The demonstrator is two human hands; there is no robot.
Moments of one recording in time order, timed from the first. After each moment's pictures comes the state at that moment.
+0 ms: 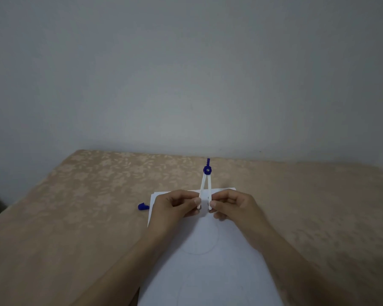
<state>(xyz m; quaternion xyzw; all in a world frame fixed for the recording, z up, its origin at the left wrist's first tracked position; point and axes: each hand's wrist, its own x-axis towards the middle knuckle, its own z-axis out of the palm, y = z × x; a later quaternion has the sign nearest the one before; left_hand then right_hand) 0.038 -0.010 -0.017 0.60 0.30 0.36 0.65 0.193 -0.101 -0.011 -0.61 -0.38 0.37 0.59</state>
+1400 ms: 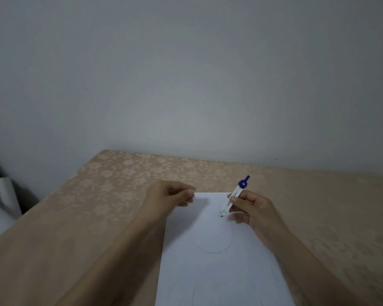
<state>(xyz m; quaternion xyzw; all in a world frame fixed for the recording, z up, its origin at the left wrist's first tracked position) -0.003 0.019 0.012 0.67 0.33 0.35 0.56 0.198 -0.098 -0.012 -0.56 -0.35 0.41 0.63</state>
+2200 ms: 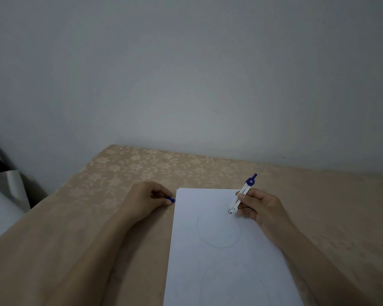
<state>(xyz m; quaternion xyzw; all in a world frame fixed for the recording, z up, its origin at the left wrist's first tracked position) -0.059 0.058 -0.010 0.81 0.40 0.27 0.33 0.200 -0.098 -0.016 -0.53 -0.36 0.41 0.64</state>
